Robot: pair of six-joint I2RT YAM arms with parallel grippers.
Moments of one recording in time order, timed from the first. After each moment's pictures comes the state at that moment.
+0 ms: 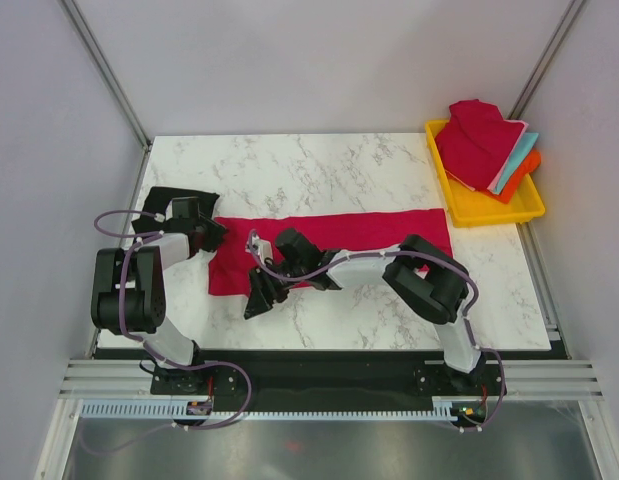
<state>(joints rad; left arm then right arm) 0.04 1.64 0.77 0.02 0.04 -0.97 0.99 2.06 1.22 0.23 -0.73 0.58</state>
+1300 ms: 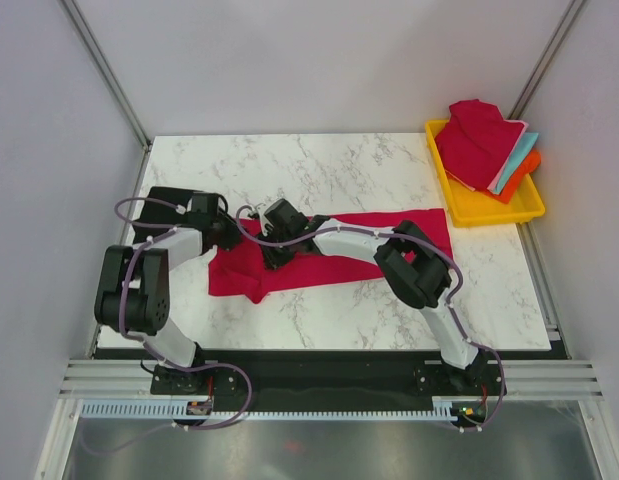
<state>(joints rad) -0.10 1.60 0.81 -0.06 0.06 -0.97 0.89 2.22 1.64 -0.27 -0.21 0.24</state>
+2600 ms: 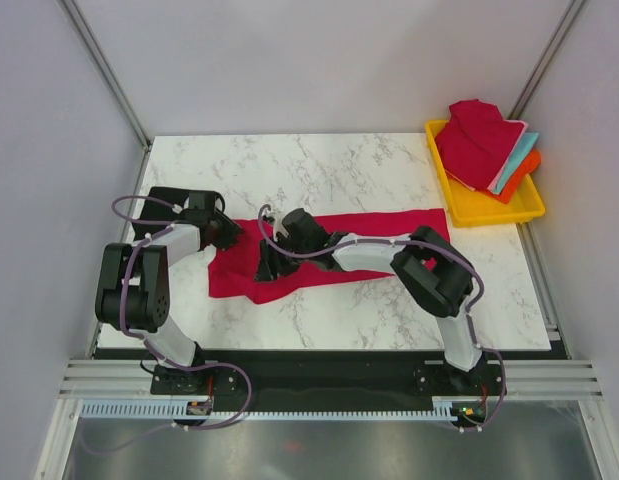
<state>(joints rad) -0.07 1.65 0.86 -0.13 0.04 -0.94 0.89 2.00 1.29 0.07 -0.38 0.50</state>
